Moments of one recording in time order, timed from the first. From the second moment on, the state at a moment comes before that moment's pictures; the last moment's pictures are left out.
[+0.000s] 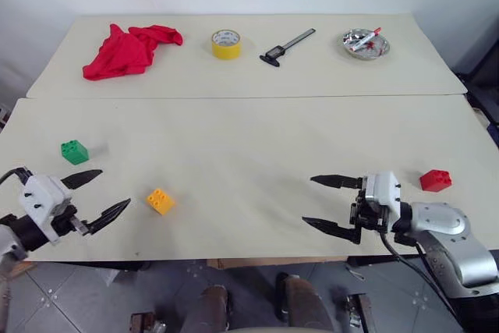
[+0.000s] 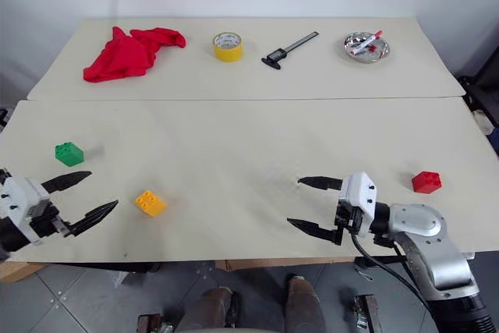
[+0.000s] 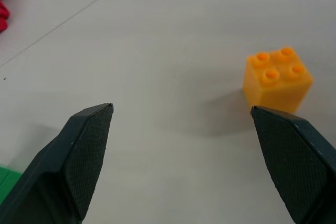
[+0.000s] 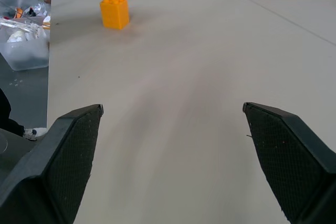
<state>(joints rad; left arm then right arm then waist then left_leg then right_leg) 0.20 0.86 0.53 0.02 -0.44 -0.07 -0.98 -0.06 -0.71 -0.04 -0.28 0.52 0.12 1.11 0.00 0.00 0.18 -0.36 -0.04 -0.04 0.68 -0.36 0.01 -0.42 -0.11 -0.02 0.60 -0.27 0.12</state>
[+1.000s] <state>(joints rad) -0.40 0.64 -0.10 -0.07 -0.46 0.18 -1.18 0.67 -0.32 -0.79 -0.49 0.55 0.08 0.58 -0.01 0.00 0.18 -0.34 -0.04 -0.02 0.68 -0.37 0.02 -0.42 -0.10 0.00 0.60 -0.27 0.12</state>
